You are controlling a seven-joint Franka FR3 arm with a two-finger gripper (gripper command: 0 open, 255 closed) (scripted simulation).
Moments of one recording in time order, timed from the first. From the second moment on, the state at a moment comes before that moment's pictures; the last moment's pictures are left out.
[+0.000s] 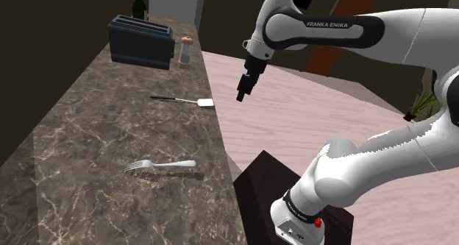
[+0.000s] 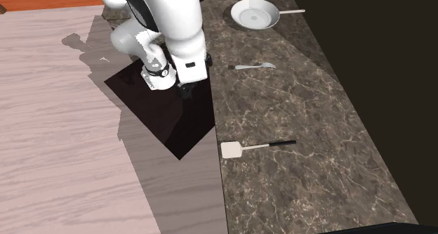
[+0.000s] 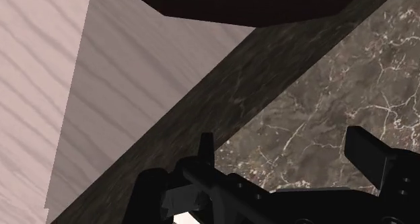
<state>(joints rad) 0.07 -0.49 -0.19 -2.37 -0.01 1.83 -0.27</state>
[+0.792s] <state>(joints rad) 0.14 -0.03 -0.25 -2.11 0.06 2.06 -0.67</state>
